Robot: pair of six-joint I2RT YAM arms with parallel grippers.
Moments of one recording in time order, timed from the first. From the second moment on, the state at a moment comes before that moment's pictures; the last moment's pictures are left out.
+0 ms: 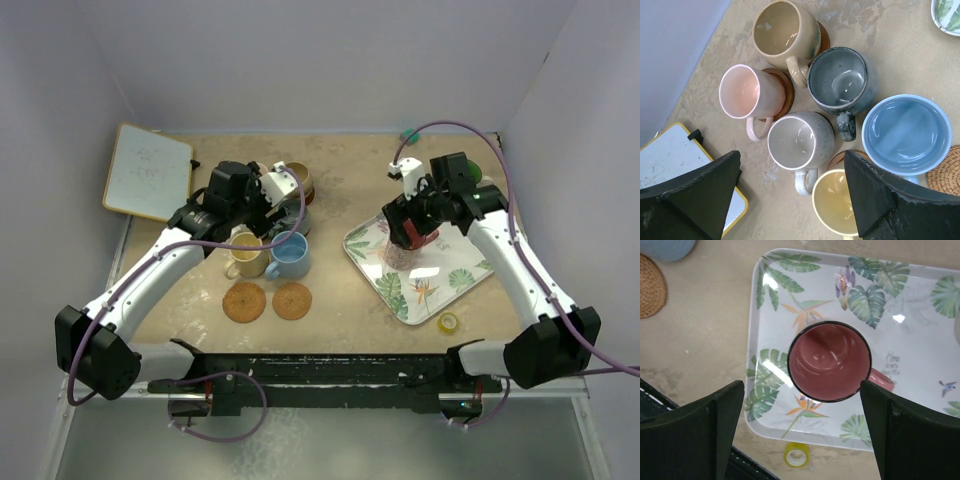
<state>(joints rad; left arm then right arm) -0.48 1.28 1.14 -0.46 -0.01 0.55 0.28 1.33 1.29 -0.90 -0.25 -0.33</state>
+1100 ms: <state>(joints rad) -0.48 1.28 1.18 -0.50 0.02 0.53 0.02 1.65 1.46 -1.21 -0.46 -1.00</state>
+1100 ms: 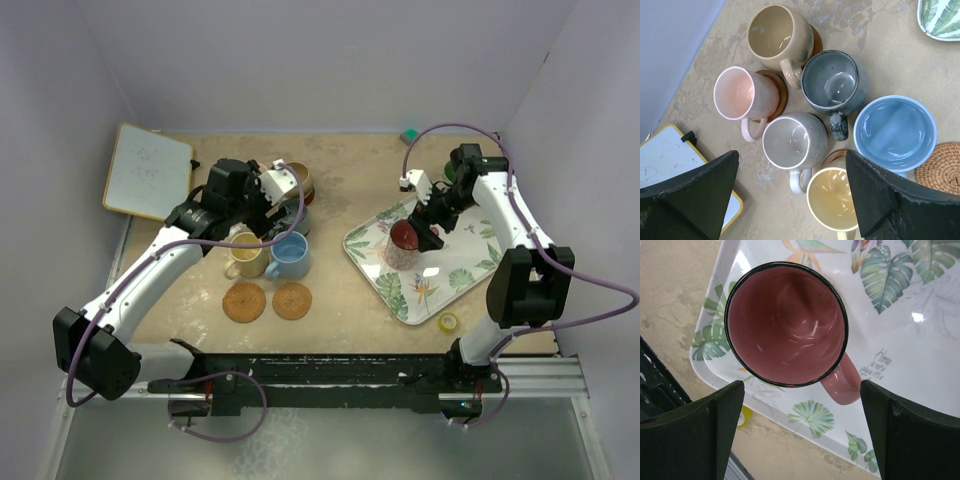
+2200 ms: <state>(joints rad) -0.58 1.64 1.40 -0.41 0.16 0.08 0.07 1.30 1.07 -1.18 -0.58 -0.89</state>
